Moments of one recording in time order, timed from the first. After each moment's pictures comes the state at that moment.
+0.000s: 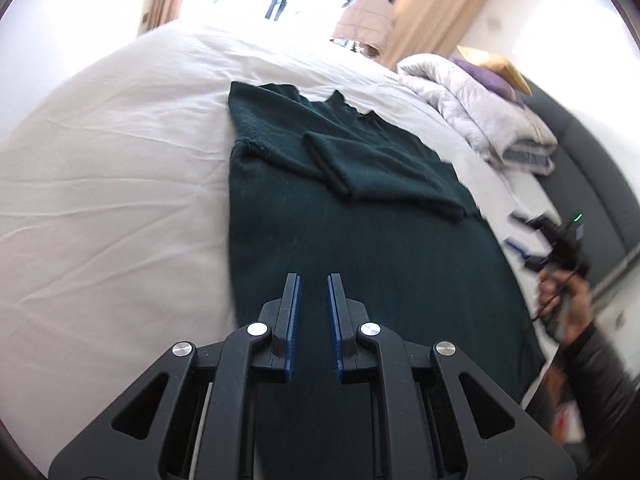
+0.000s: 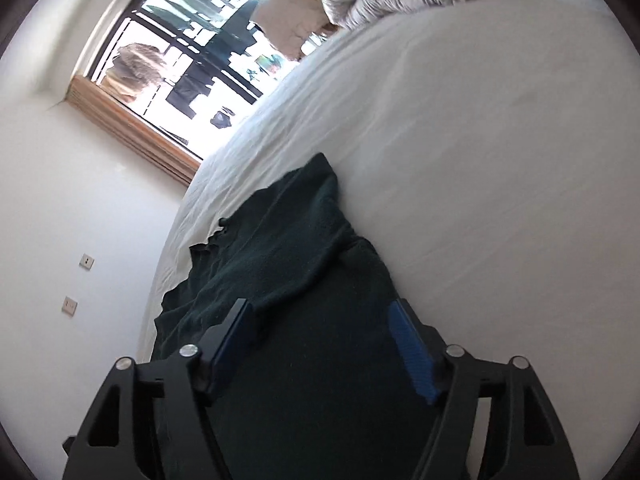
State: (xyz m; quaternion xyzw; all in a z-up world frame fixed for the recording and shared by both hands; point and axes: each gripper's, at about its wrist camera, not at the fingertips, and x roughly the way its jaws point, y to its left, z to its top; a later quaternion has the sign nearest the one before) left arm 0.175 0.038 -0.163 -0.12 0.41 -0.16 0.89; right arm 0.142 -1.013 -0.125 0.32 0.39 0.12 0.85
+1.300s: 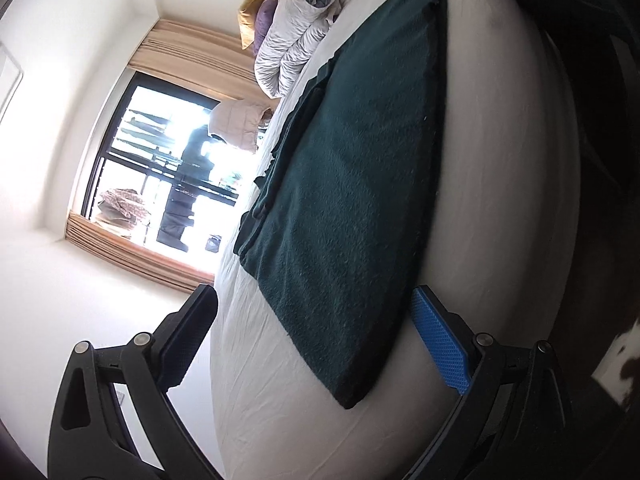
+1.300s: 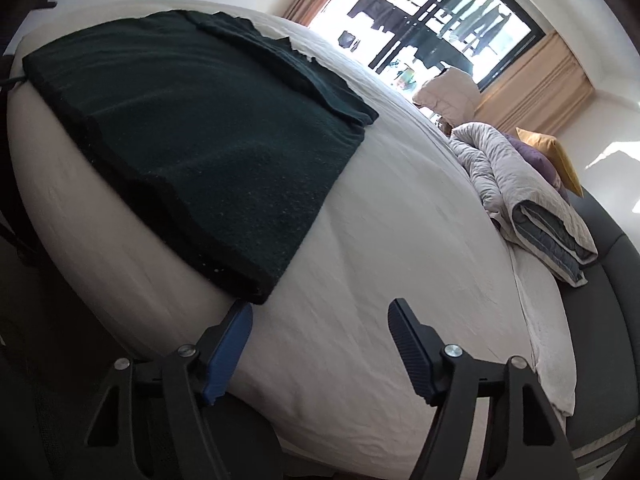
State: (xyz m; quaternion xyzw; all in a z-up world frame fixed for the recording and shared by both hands) left arm -0.116 -0.057 -0.246 0.57 0.13 -0.12 0.80; right arm -0.106 -1.010 -0.143 -0.36 0.35 0.13 0.86
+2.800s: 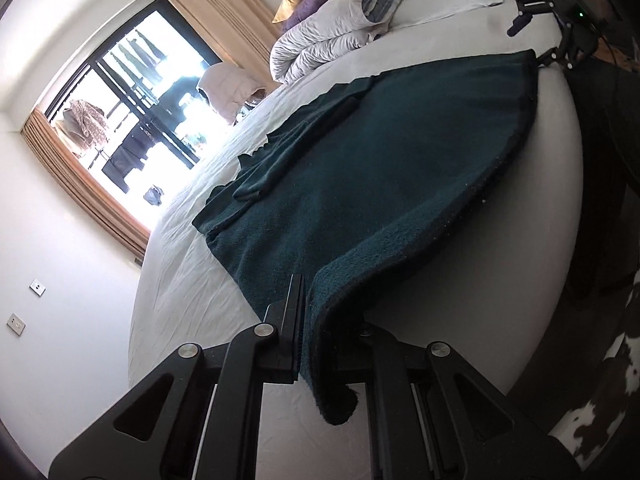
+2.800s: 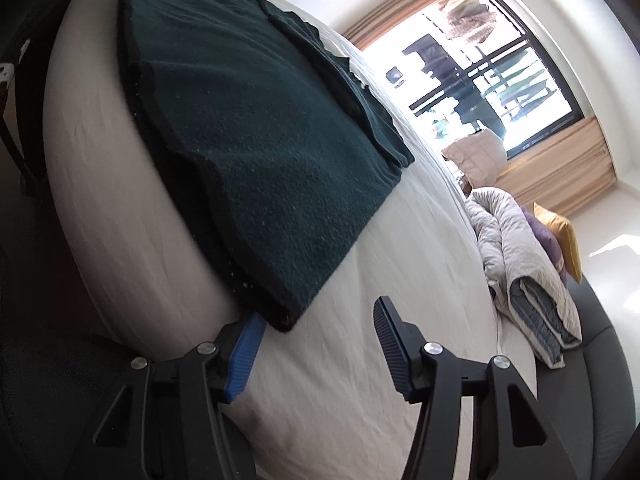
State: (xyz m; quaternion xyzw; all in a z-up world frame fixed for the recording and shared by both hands) left arm -0.013 -0.030 -0.173 0.39 0.22 -0.20 0.87; right arm -0.113 -0.989 -0.166 -0.47 0.28 0.18 0.82
